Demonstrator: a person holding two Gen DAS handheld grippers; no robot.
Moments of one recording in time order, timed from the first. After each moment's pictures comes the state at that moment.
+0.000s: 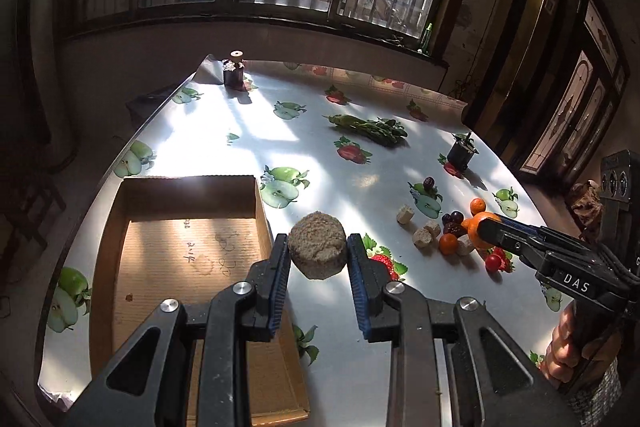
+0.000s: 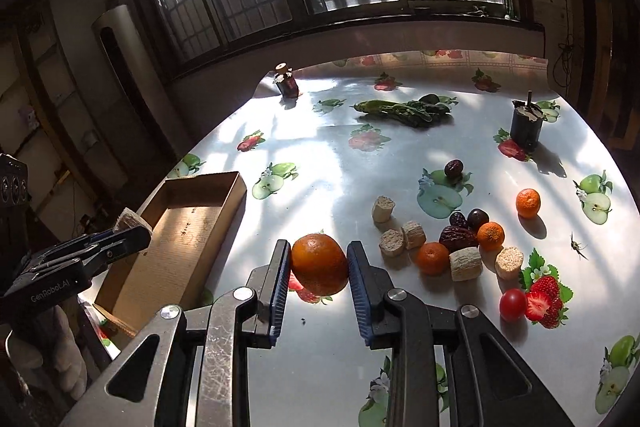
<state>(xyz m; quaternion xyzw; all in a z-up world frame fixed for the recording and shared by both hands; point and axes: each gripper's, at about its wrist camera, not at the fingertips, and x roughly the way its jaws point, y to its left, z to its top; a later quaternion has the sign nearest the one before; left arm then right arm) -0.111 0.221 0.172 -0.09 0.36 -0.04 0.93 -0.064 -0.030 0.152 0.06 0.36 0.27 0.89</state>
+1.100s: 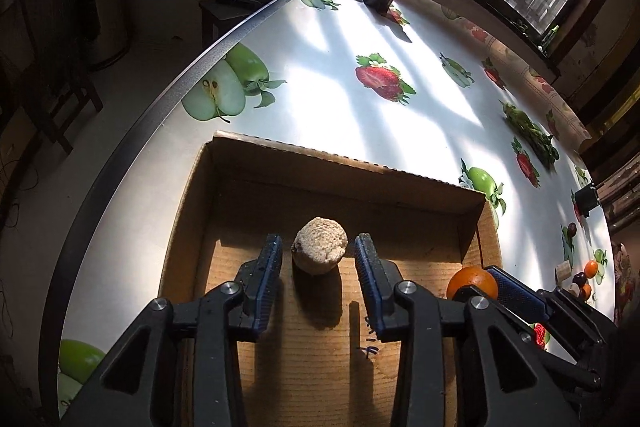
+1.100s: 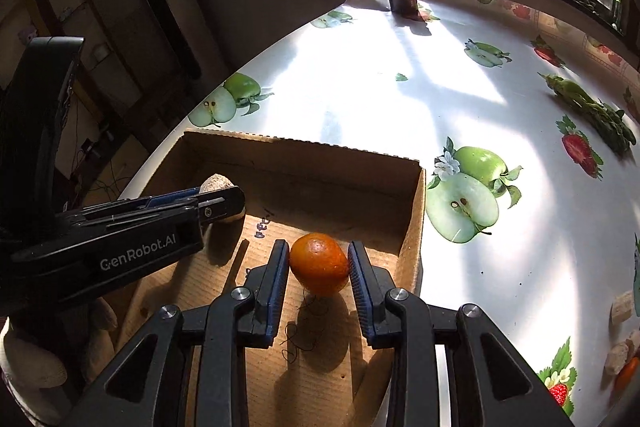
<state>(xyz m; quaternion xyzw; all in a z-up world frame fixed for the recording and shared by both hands) 0.020 0.384 0.042 -0.19 0.48 0.07 0.85 0.043 0.213 0.053 -0.02 0.46 0.31 0.83</state>
